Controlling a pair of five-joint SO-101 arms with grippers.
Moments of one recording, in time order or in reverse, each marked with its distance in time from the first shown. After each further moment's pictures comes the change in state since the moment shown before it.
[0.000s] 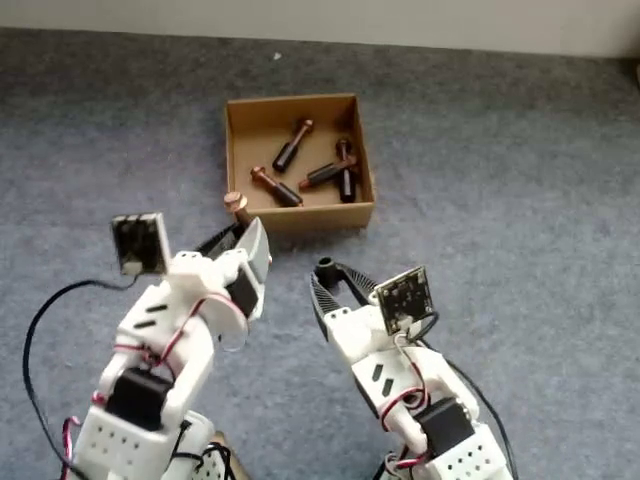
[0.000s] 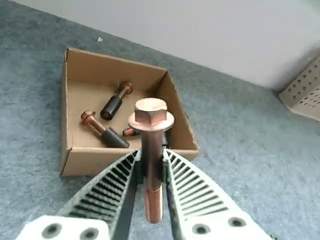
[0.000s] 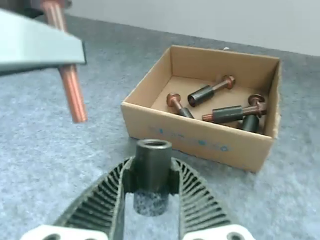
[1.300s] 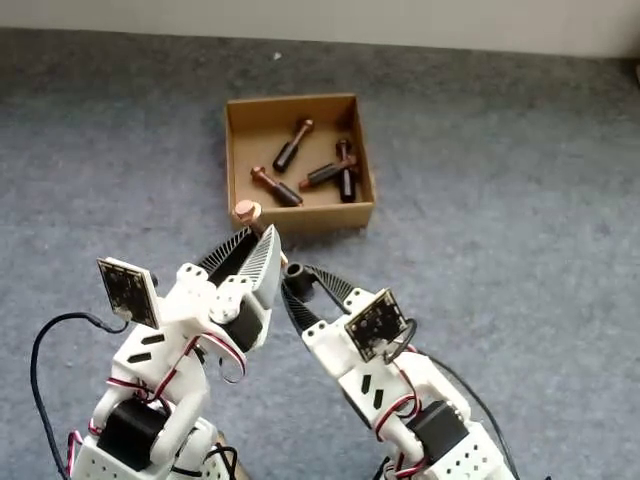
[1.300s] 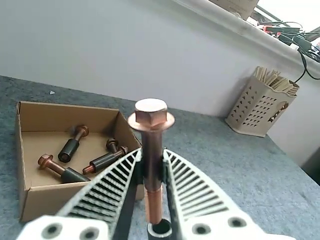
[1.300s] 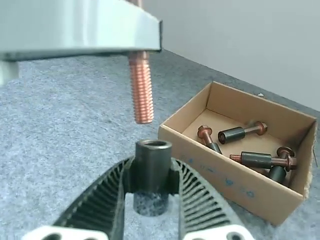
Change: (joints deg) left arm 6.5 -19.3 5.4 0.0 -3.3; right arm -7.2 0.0 0.0 -6.5 11.0
